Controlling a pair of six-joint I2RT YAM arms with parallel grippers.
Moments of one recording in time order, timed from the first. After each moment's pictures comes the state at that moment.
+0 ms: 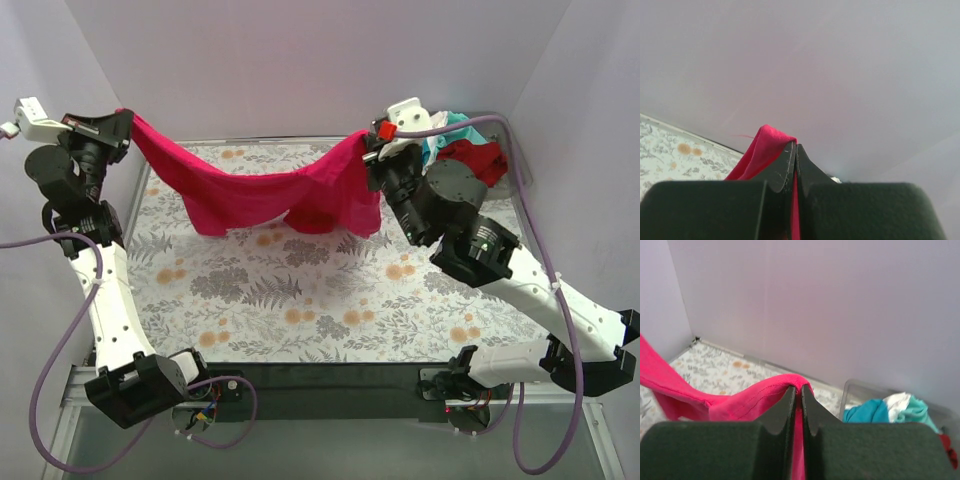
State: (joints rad) left arm 0.42 1.15 1.30 0.07 0.43 -0.90; right arm 1.10 1.23 1.59 -0.20 0.68 -0.23
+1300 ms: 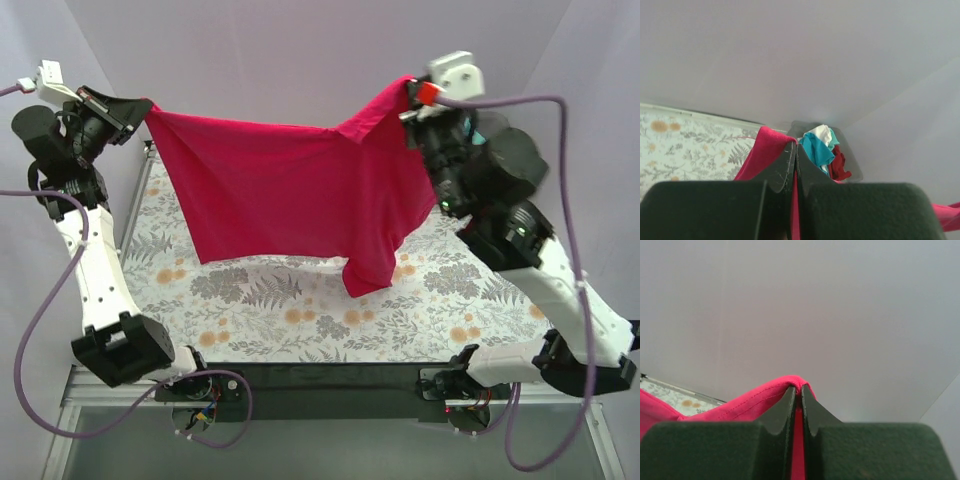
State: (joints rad) left arm 0.42 1.34 1.62 -0.10 0.76 -0.79; right arm 1.02 1.23 1.84 -0.16 0.65 -0.52
